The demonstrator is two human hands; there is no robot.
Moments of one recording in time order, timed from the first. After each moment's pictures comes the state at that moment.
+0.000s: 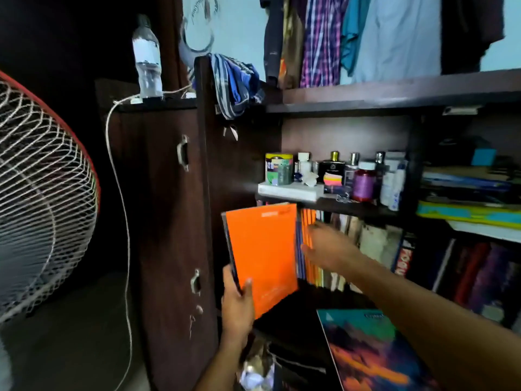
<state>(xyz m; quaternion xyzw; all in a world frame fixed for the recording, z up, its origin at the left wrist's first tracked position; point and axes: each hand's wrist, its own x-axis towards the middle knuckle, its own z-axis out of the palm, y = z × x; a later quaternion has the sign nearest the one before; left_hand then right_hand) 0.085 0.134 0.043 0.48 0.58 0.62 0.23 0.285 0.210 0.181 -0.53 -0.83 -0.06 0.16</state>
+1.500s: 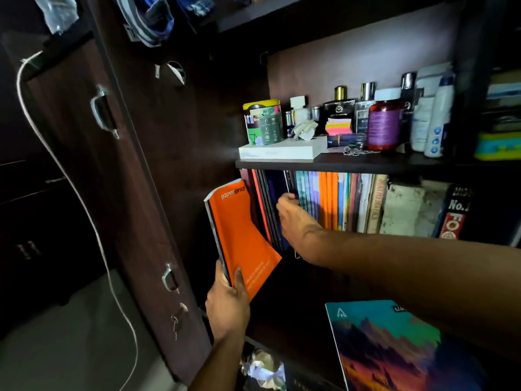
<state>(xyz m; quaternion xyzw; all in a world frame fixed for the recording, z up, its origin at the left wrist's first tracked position) 0.088 0.213 -0.013 0.39 0.78 0.49 0.06 0.230 0.320 0.110 -0.29 -0.65 -0.63 -0.31</state>
